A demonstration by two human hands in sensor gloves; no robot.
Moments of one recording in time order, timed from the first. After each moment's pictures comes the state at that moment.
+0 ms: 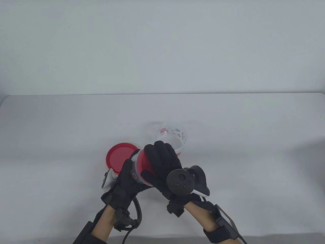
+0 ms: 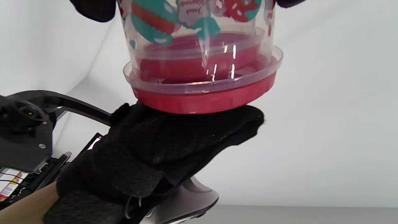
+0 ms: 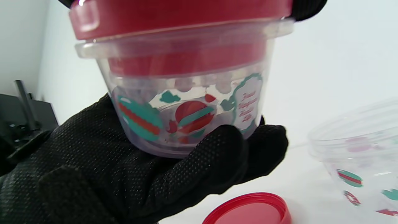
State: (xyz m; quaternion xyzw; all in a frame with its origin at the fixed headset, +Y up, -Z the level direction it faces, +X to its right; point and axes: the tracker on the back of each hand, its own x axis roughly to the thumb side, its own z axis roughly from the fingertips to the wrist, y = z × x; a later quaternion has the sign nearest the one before) left_hand -0.161 -0.764 -0.293 -0.23 -0.21 0.88 0.35; right_hand 0.030 -0.626 -0.273 0.29 -0.08 0.91 0.28
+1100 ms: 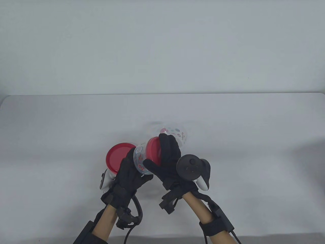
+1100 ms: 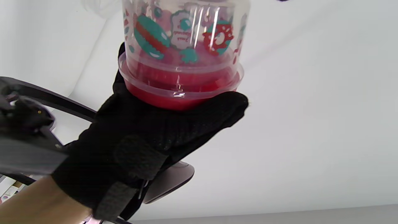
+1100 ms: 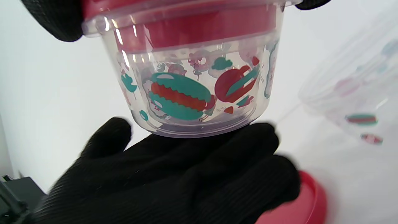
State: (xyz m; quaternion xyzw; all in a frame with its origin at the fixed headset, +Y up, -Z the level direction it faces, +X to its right) left_hand -0.169 -0.767 -0.297 -0.18 -0.20 0.89 0.37; right_hand 0.040 -0.649 -0.310 0.21 -0.05 0.88 0.43
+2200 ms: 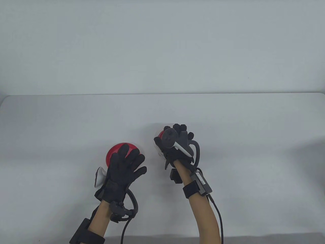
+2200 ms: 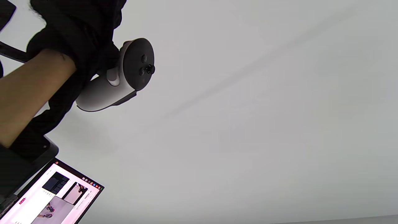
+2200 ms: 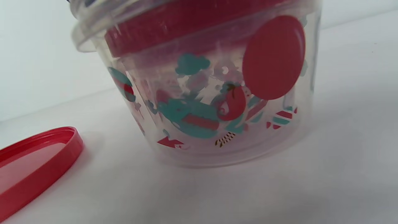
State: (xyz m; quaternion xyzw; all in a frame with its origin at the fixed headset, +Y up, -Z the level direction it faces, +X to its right) left_hand -0.184 -0.759 -0.303 -0.15 -0.19 0.91 0.33; right_hand 0.035 -0.726 -0.432 0.05 0.08 0.98 0.15
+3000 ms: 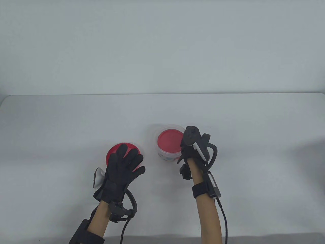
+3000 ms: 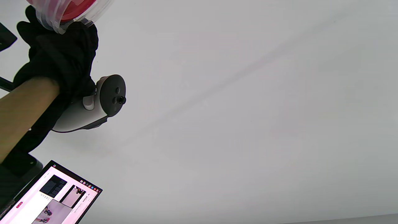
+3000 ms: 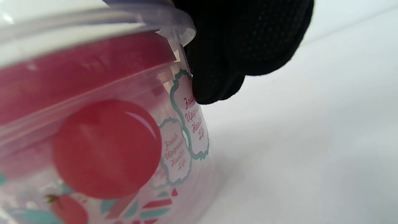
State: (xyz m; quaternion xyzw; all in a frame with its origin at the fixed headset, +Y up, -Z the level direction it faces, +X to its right) left_hand -0.185 -0.755 -0.302 -0.15 -0.19 0.91 0.33; right_hand 0.101 -0.726 -0.427 -0.09 0.01 0.98 0.20
